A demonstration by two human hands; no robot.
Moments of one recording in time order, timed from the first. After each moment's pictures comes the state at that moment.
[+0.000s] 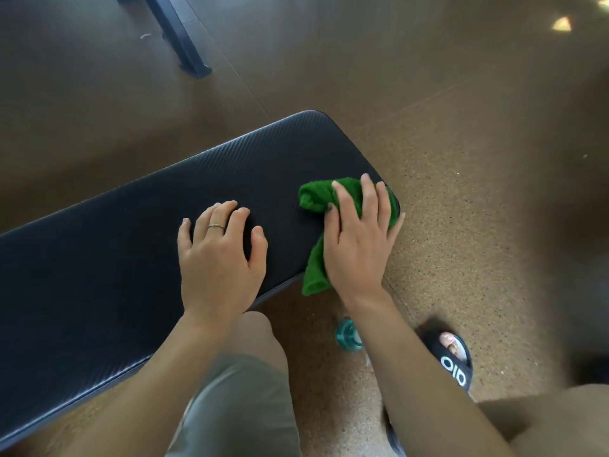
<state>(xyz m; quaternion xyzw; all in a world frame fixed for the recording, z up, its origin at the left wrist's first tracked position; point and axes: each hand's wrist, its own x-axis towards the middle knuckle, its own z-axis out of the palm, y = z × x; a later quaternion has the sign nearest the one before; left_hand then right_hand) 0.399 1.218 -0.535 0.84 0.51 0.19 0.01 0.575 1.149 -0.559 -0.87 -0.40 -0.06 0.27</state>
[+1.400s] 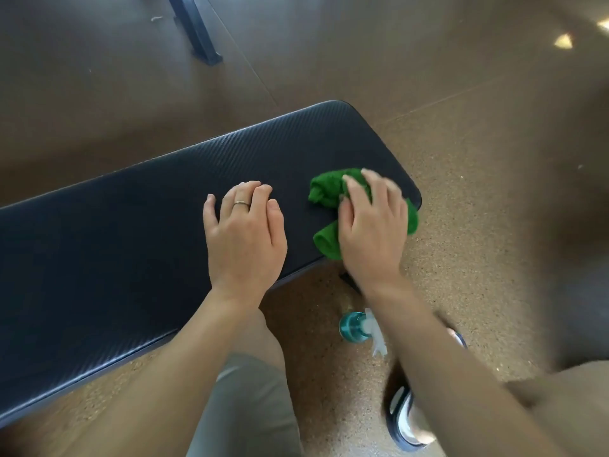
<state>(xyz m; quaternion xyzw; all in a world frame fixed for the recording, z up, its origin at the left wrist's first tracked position) 0.396 1.220 -0.534 0.82 0.51 0.25 0.06 0.560 1.152 -0.543 -0.83 -0.48 -0.12 0.24</state>
